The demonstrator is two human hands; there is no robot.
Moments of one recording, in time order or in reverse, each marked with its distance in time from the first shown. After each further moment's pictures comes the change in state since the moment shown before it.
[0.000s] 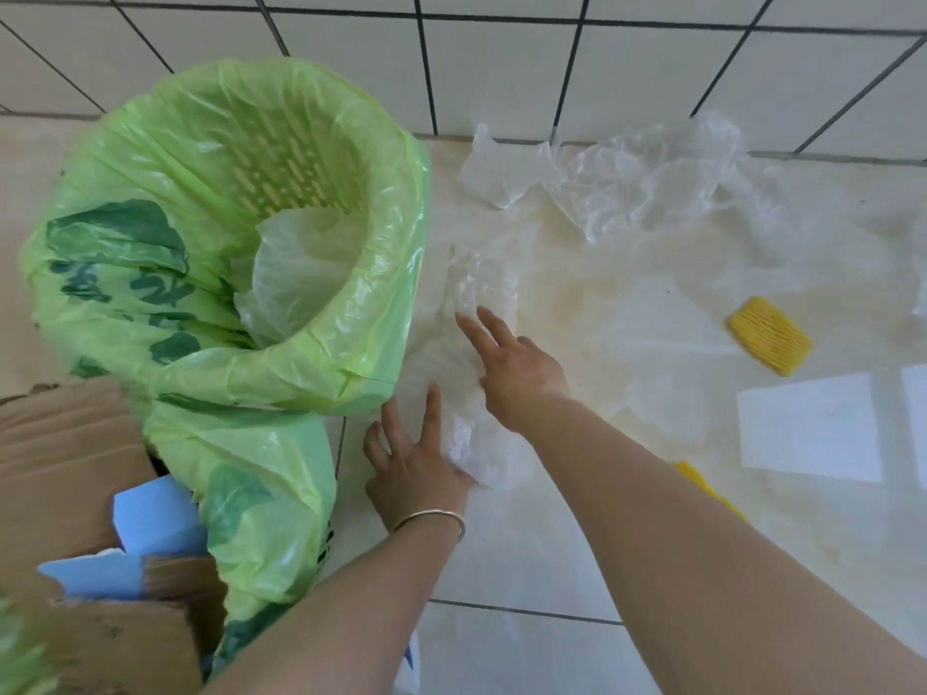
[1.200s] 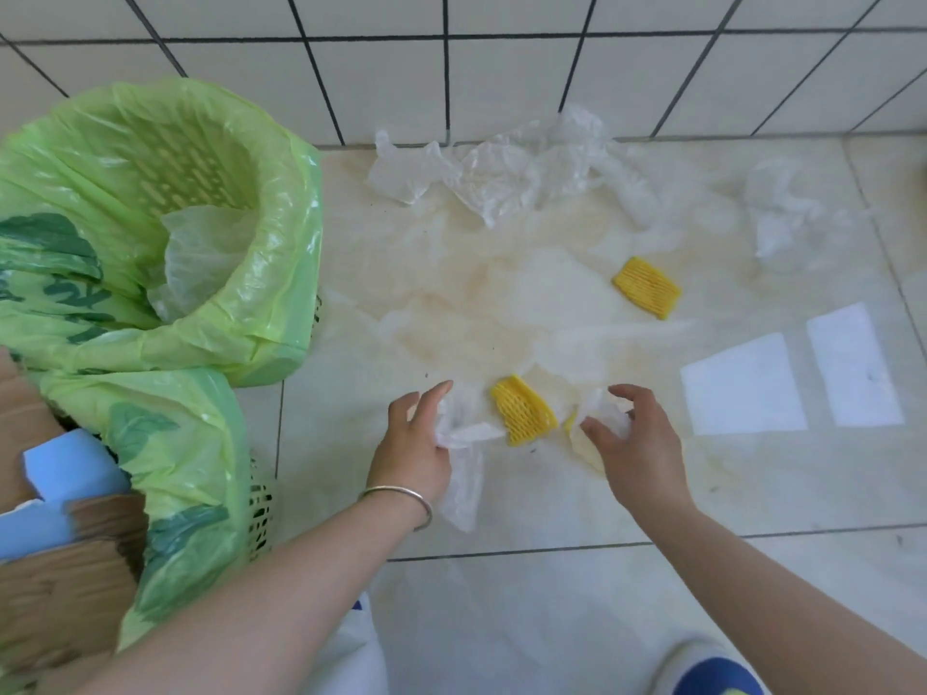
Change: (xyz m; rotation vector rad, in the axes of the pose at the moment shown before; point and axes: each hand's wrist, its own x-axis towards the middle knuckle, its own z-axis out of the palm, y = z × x) left_hand -0.042 0.027 -0.009 -0.348 -0.170 0.376; right_hand -0.179 0.096 0.006 0.736 0.432 0.678
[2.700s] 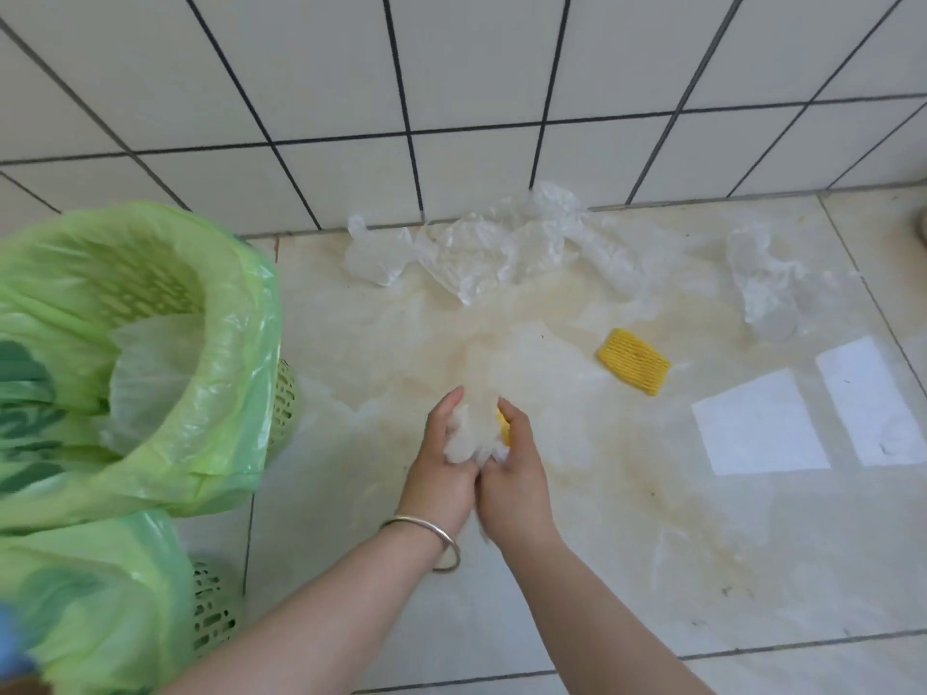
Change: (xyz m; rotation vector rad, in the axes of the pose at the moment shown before) left_hand 0.042 0.090 -0.009 -0.771 -0.068 -0.081; right_hand 0.024 -0.078 0.059 0.587 -0.278 -0.026
